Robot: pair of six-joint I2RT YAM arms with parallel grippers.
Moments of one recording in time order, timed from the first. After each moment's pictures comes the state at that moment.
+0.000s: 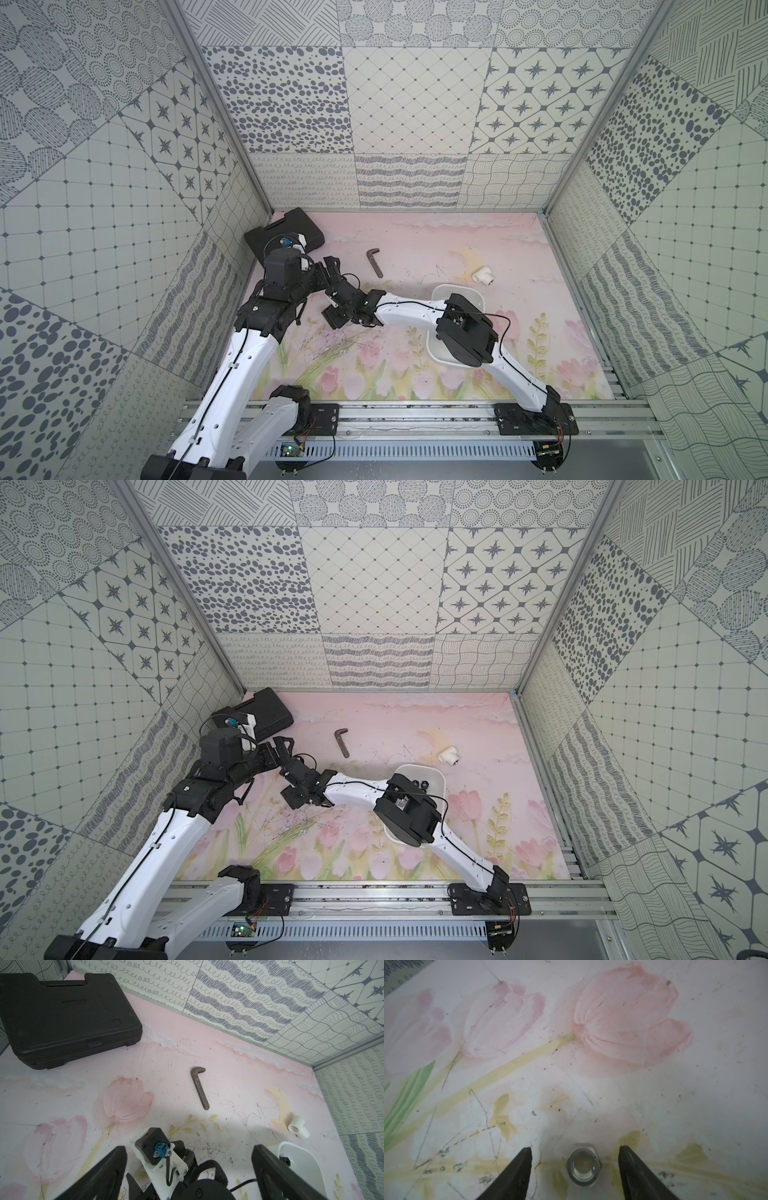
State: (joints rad) left arm -0.12 0.94 0.96 -0.56 0.03 -0.41; right arm 1.12 2.45 1.95 -0.31 0.10 0.22
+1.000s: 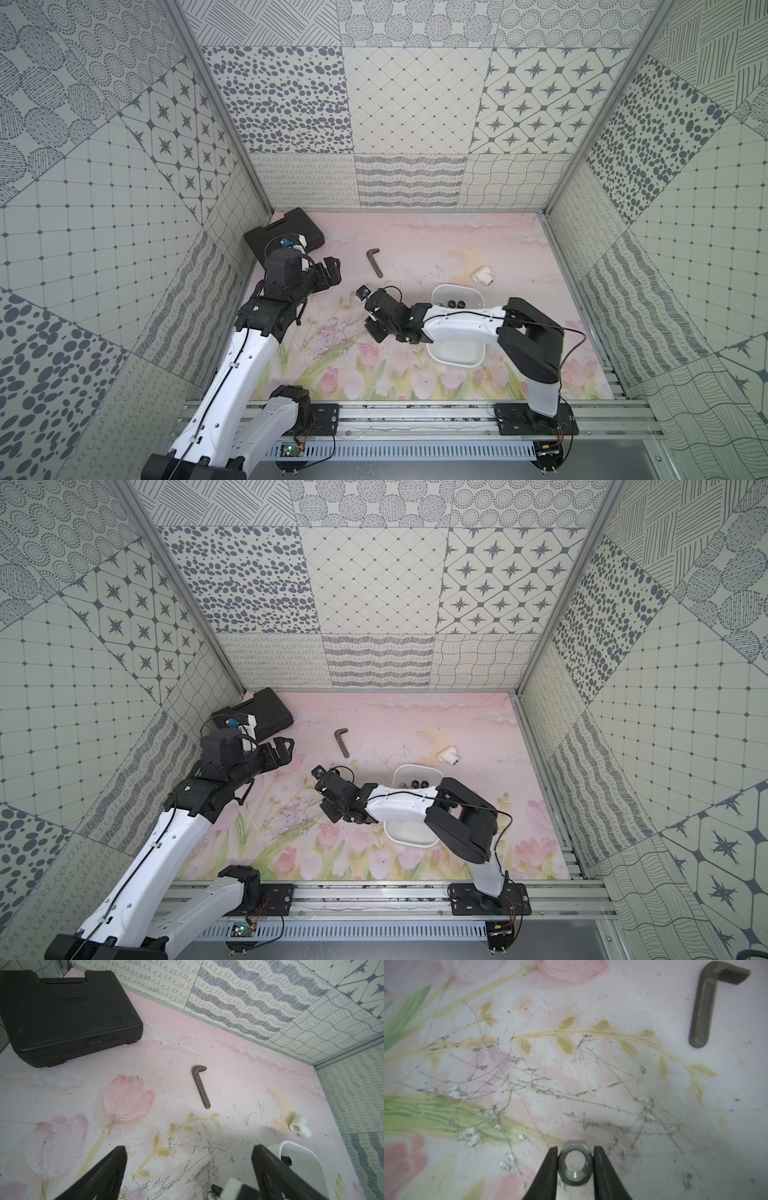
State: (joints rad) left arm -0.12 0.94 0.95 -0.57 0.03 -0.41; right arm 1.12 1.81 1.17 -0.17 0.22 0.22
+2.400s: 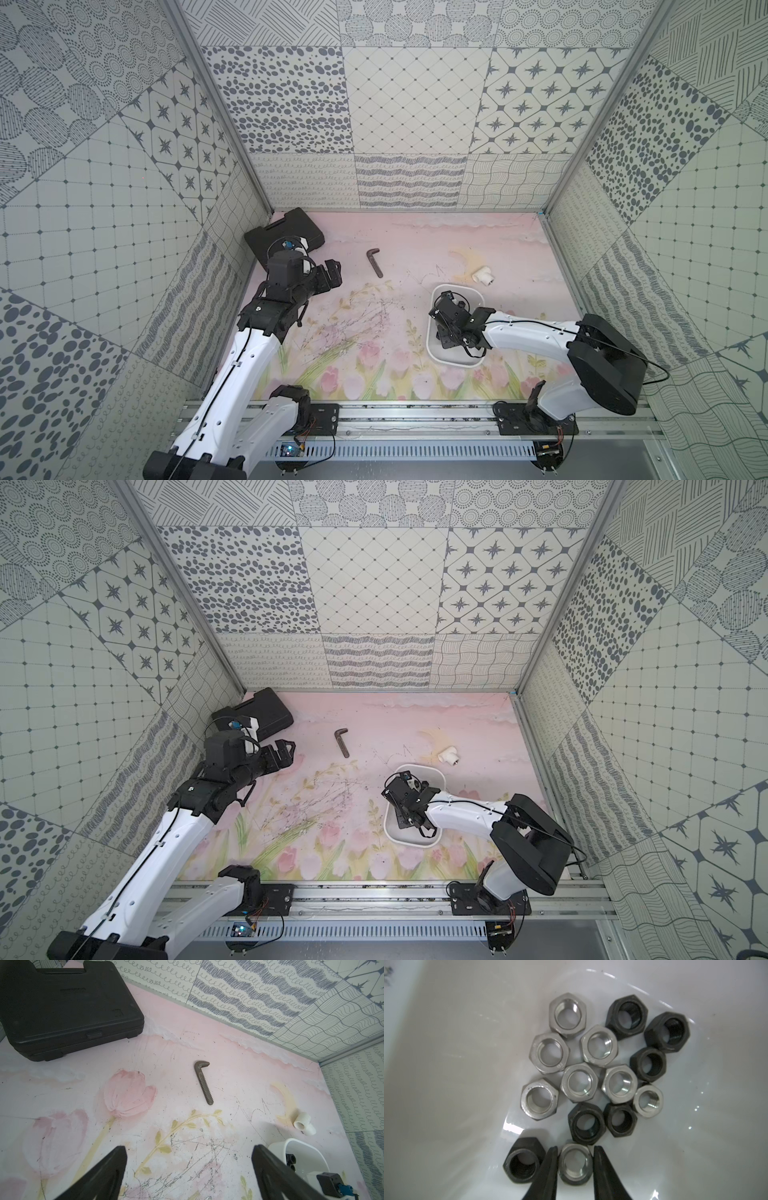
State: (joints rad) left arm -0.12 0.94 0.92 -0.55 0.03 -0.41; right arm 0.88 1.51 0.76 -0.50 0.32 0.59
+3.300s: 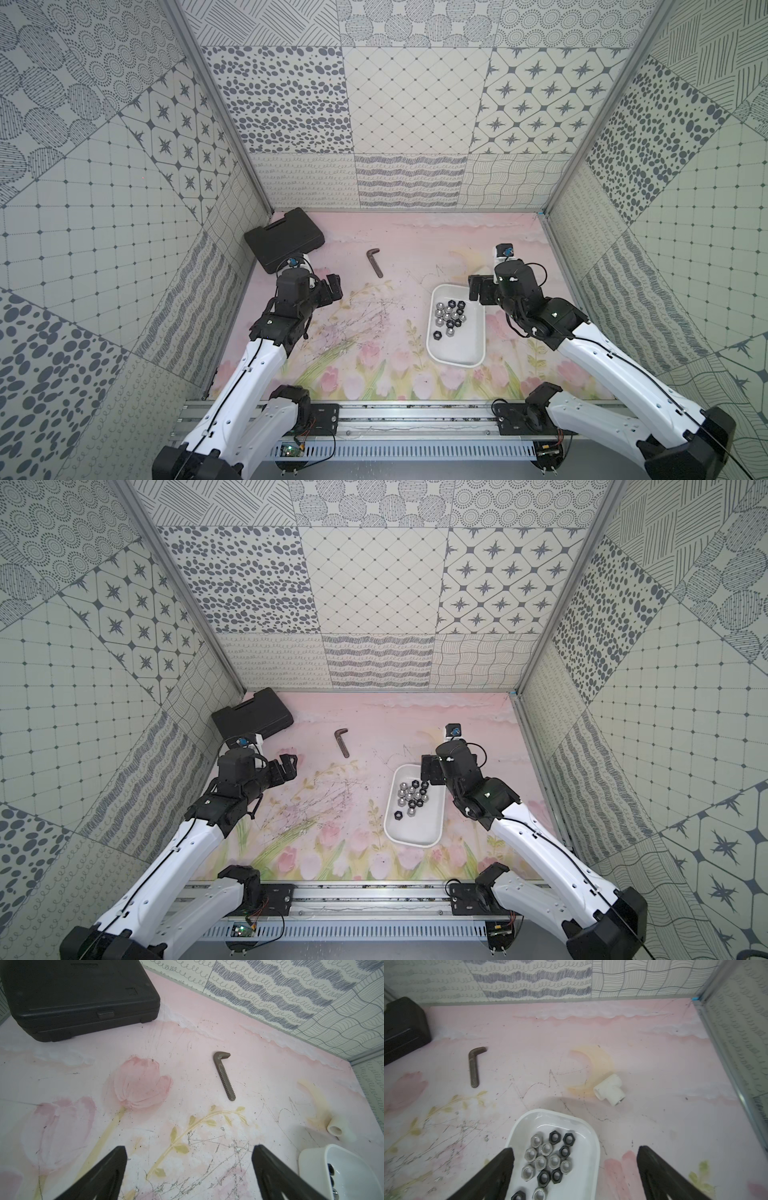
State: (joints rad) left arm -0.12 0.91 0.65 -0.34 -0.05 -0.41; right arm 0.53 0.99 0.90 -0.59 0.40 0.35
